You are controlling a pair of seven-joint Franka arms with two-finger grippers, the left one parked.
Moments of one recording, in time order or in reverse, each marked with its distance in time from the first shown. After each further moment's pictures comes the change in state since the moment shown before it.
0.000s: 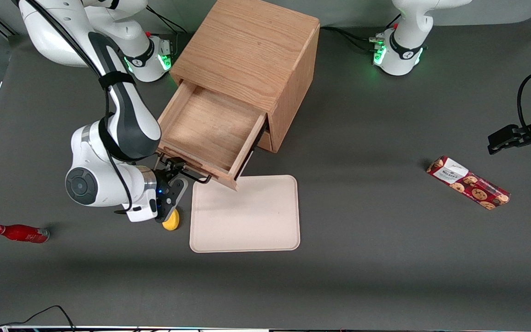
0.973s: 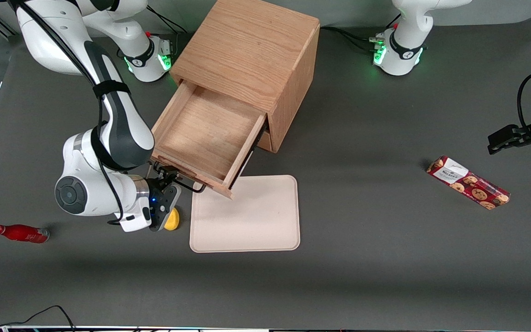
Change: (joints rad) arm -0.035 0.043 0.010 0.067 -0.013 -0.003 -0.071
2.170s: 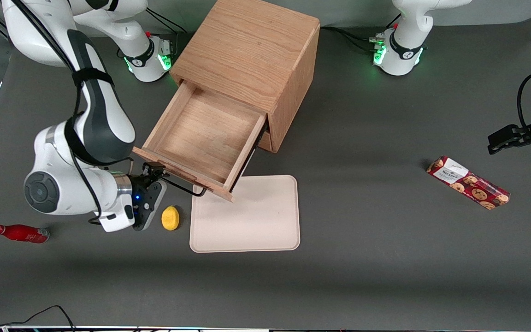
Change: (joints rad) arm -0.036 -0.032 0.013 0.098 -0.027 -0.134 -0.001
